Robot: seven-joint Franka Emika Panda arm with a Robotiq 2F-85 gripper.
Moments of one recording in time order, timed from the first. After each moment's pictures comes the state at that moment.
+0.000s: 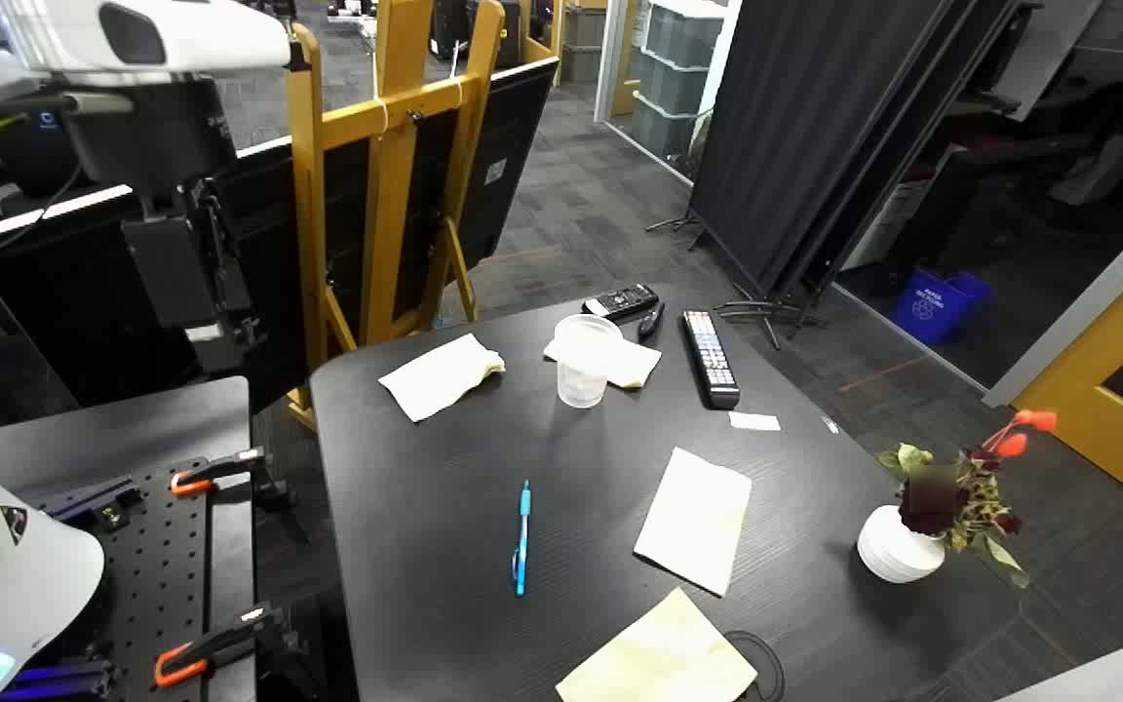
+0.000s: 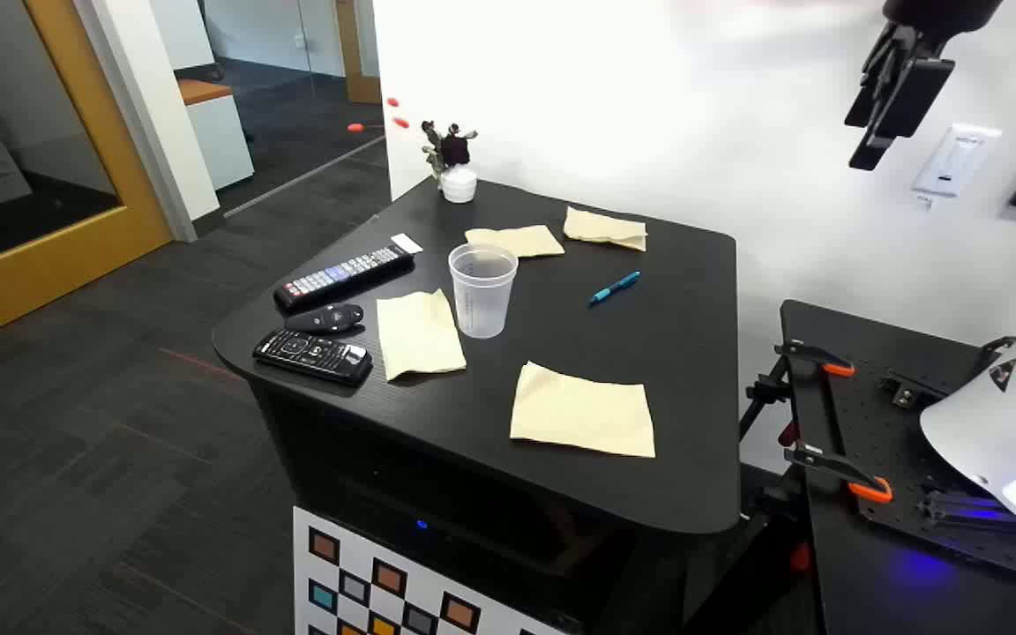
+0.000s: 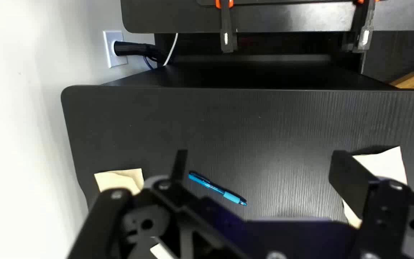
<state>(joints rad) -0.06 -0.91 0.03 -2.77 -0.18 1.86 0.03</state>
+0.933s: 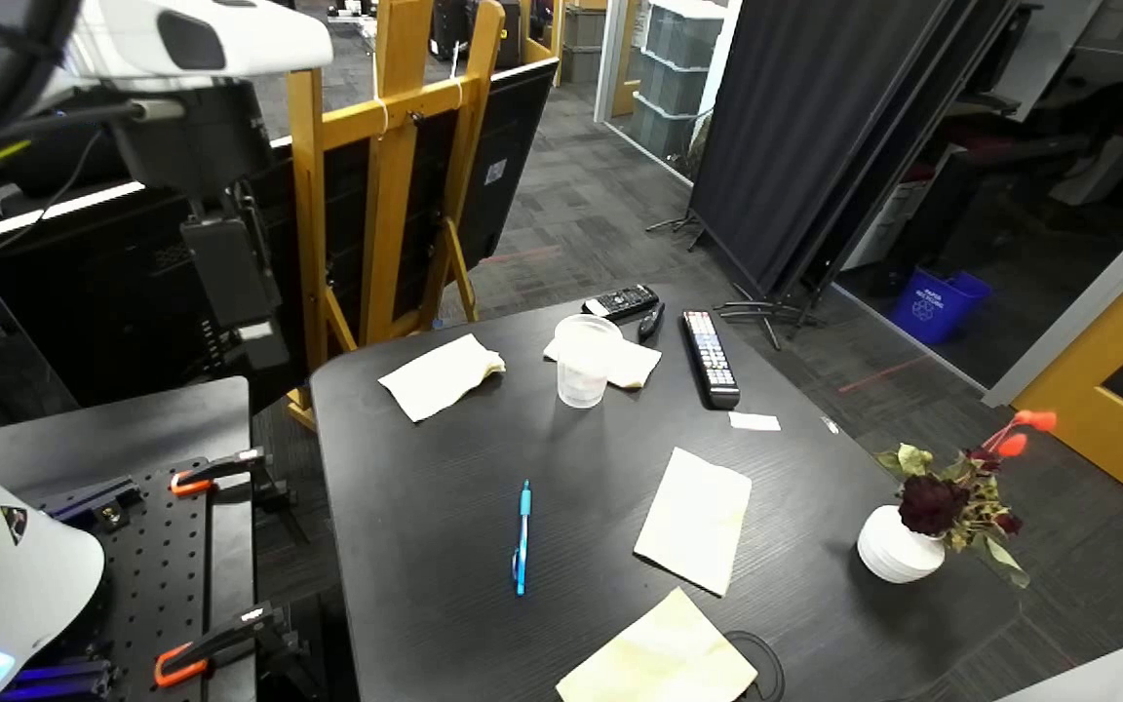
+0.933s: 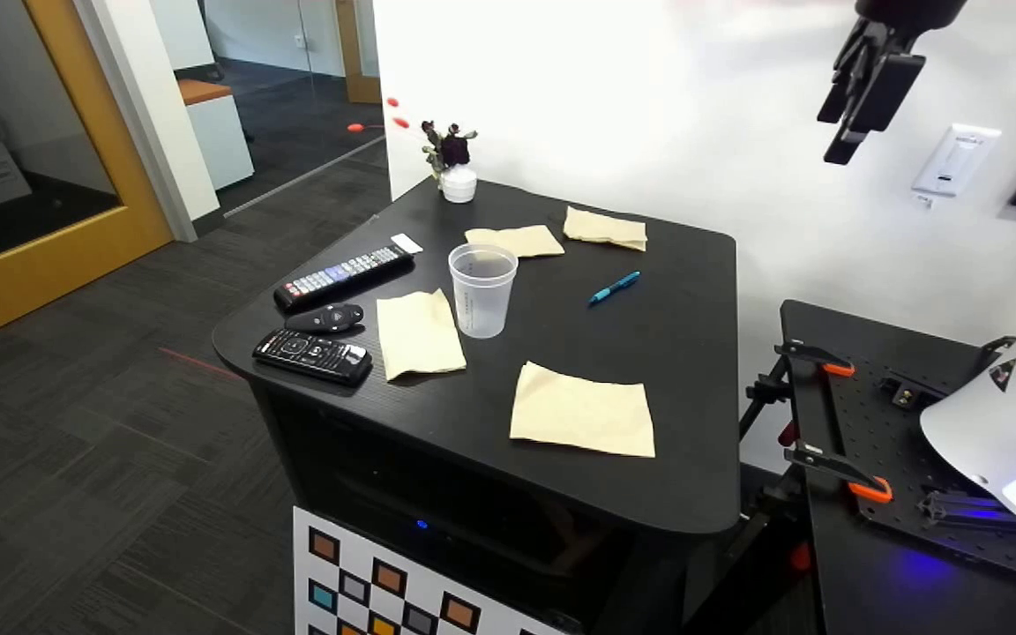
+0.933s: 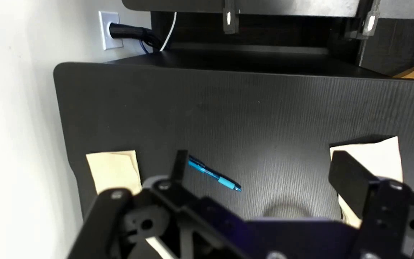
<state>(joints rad) -0.05 -0.83 0.00 -2.74 -0.19 1.94 -0.03</state>
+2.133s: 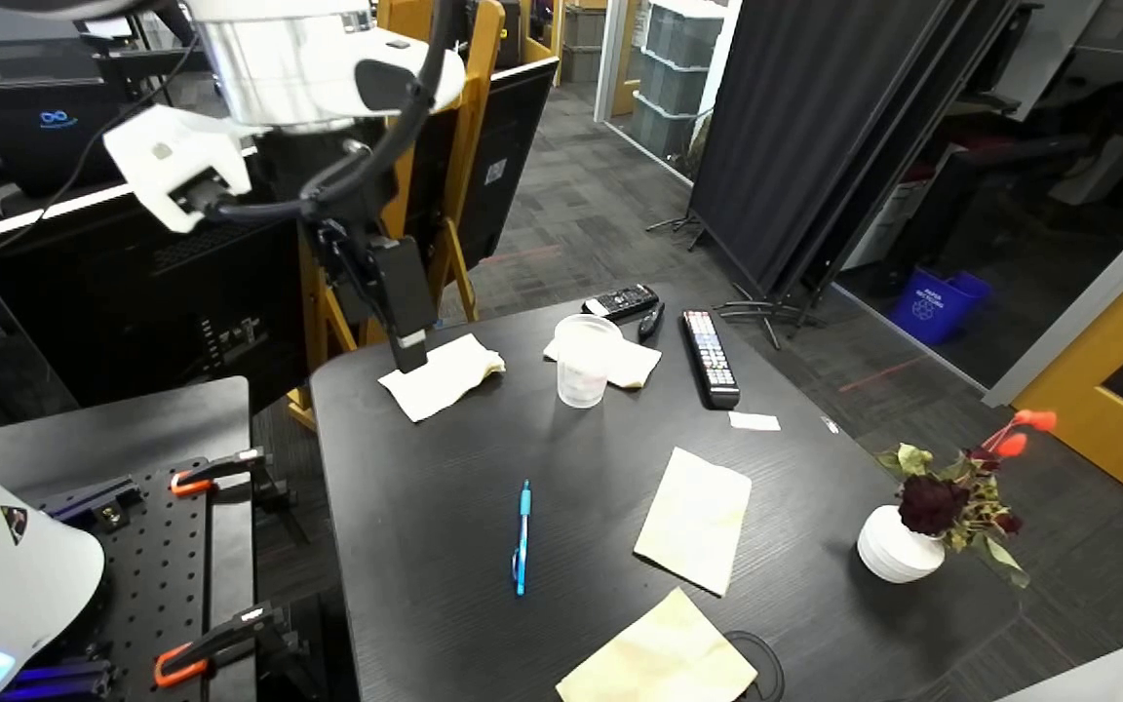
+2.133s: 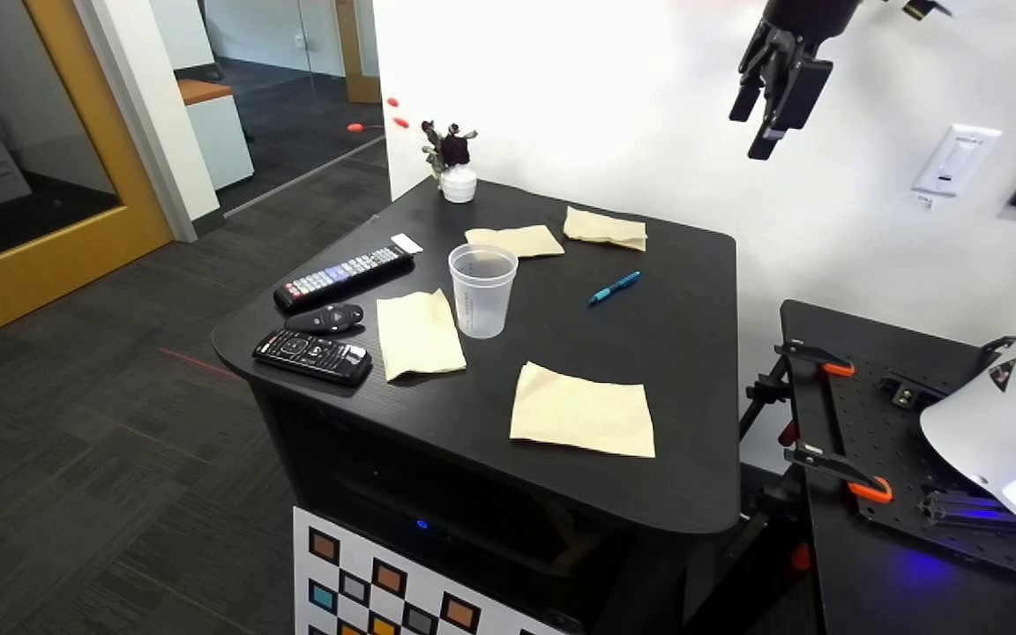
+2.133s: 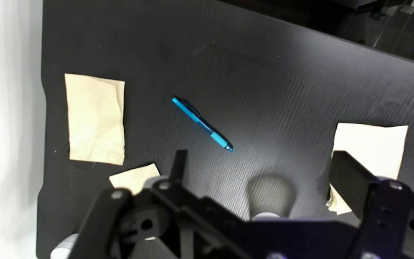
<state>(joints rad) -0.03 -0.58 -0.09 -2.63 -0.22 2.15 -0.29</state>
